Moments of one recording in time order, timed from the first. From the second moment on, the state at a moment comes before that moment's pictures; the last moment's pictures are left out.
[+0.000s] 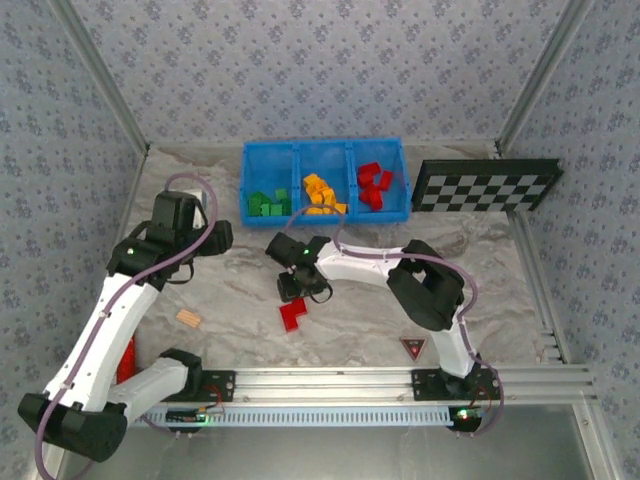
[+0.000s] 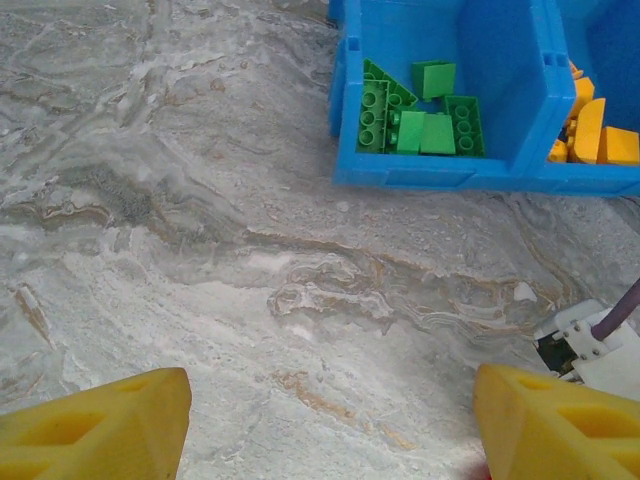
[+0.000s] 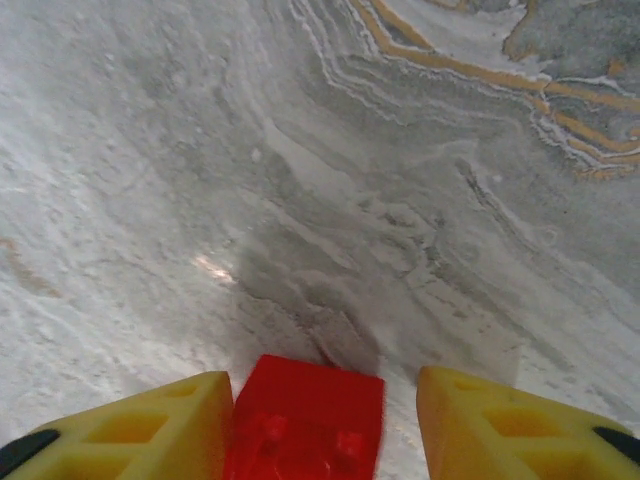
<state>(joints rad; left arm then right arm) -0.33 0.98 1.11 -0.94 -0.14 -0.34 1.01 2.03 1.45 -0.71 -0.01 0.64</state>
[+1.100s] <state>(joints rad) -0.31 0.99 1.11 -0.95 -0.13 -0.33 0.50 1.90 1.65 -0.80 0.44 0.10</state>
